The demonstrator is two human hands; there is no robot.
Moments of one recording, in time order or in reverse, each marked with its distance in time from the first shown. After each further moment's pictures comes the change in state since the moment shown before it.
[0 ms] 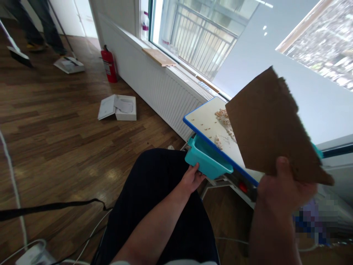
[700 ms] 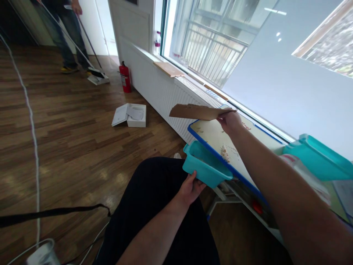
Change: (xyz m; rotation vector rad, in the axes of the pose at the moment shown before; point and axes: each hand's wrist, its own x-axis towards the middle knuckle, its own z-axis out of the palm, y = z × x) left_hand 0.001 0.022 -0.006 -0.024 0.005 0.073; right_hand 0.071 0.059 0.259 0.728 -0.753 0.748
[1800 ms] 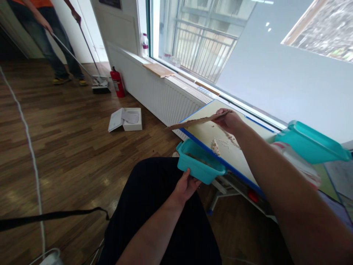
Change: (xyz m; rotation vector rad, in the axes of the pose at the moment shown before) left_hand -0.003 -0.002 -0.001 0.028 0.034 -0.048; right_hand -0.030 -0.020 -0.049 -0.042 -0.209 0.166
